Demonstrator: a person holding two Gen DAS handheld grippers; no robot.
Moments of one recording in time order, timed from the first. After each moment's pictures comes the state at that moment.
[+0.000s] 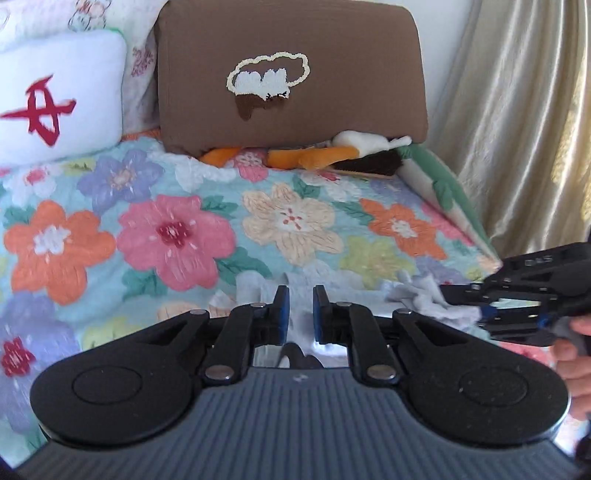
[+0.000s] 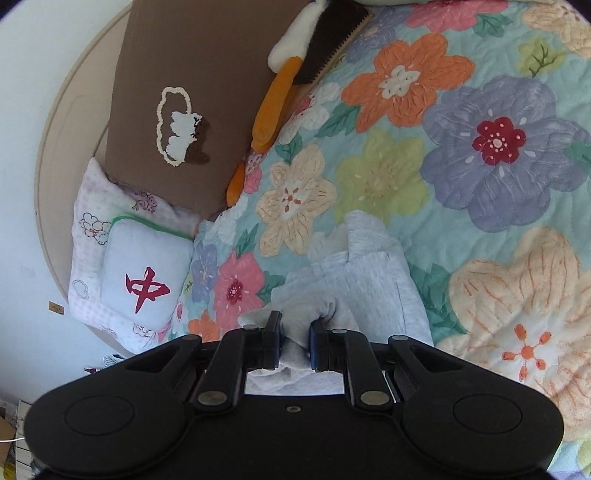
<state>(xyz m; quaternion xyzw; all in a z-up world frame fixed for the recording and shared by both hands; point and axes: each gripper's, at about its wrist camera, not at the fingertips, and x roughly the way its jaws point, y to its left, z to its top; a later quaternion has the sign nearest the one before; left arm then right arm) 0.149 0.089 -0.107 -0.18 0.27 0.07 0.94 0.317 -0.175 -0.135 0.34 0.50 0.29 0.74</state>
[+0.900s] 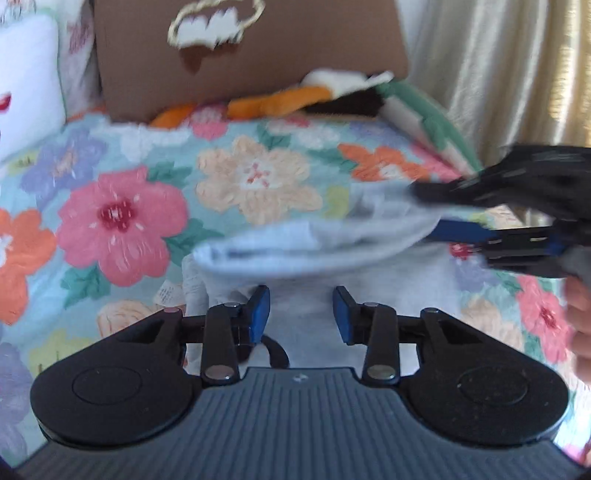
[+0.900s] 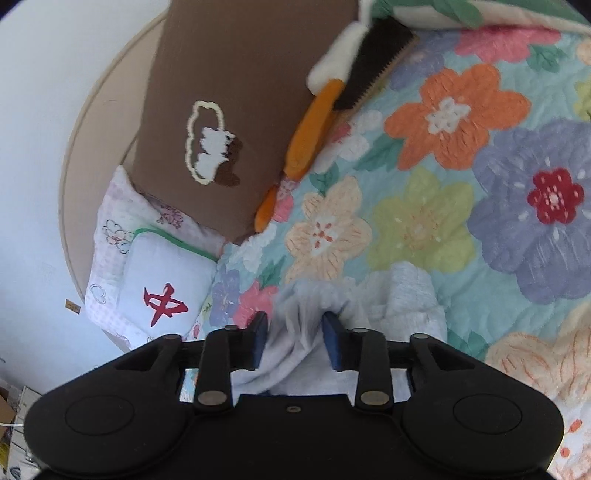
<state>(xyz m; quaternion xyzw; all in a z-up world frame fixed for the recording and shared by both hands) 0.234 0.066 -0.141 -0.12 0.37 0.05 0.92 0.341 -0.161 -0.124 0.32 0.41 0.35 0.78</state>
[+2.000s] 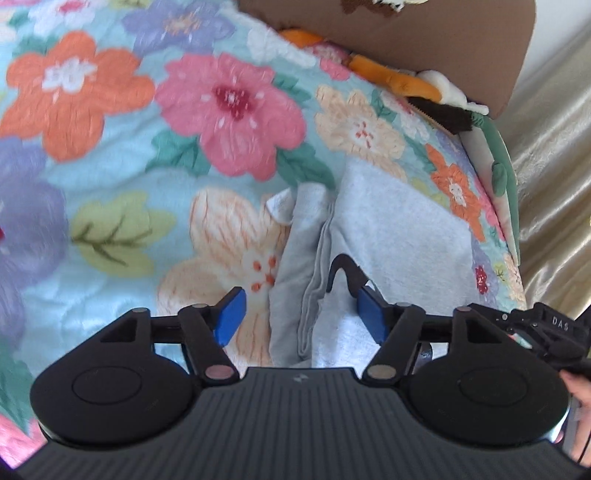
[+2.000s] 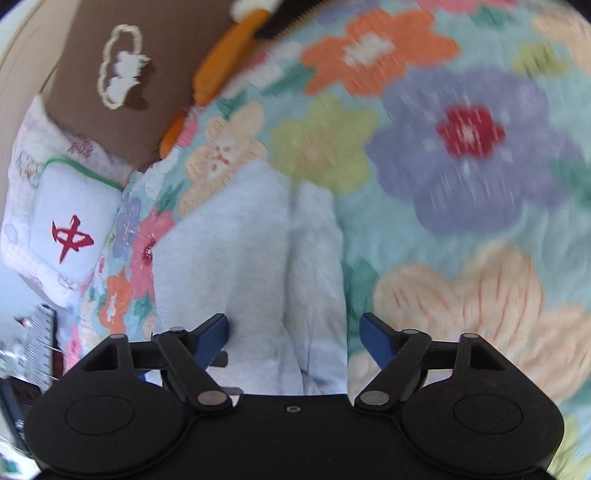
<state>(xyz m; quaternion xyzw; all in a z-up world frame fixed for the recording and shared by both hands) 0.178 0.150 -0.183 -0.35 0.40 0.08 0.84 0.340 -0.174 -0.188 0.24 0.57 0.27 0.74</state>
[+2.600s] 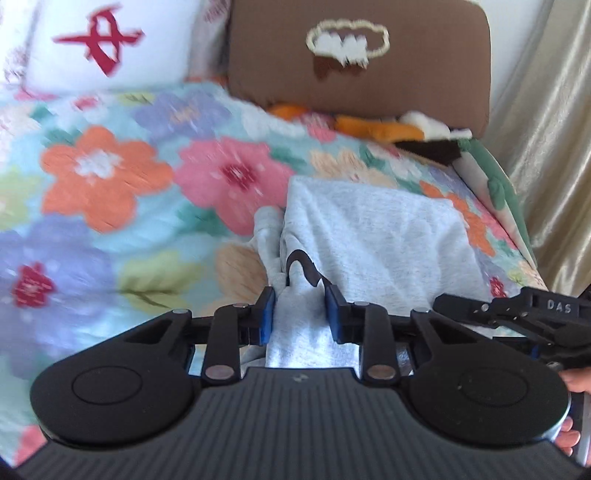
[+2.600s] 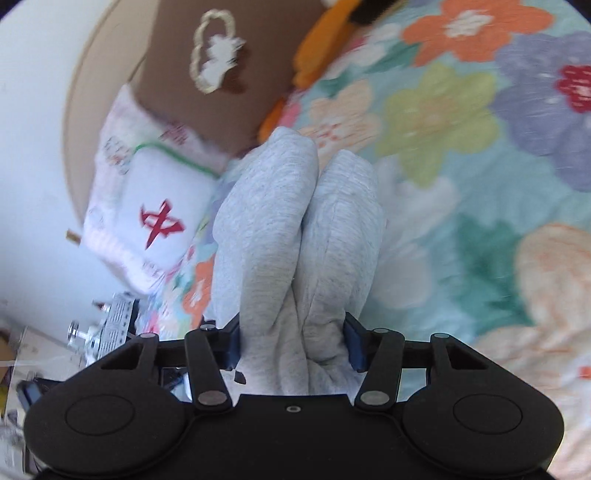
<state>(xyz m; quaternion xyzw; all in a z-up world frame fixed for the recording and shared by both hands) 0.128 0.127 -0.143 -0.23 0.30 0.15 0.91 0.301 -0.112 -0.192 0.26 0.48 0.42 0.72</state>
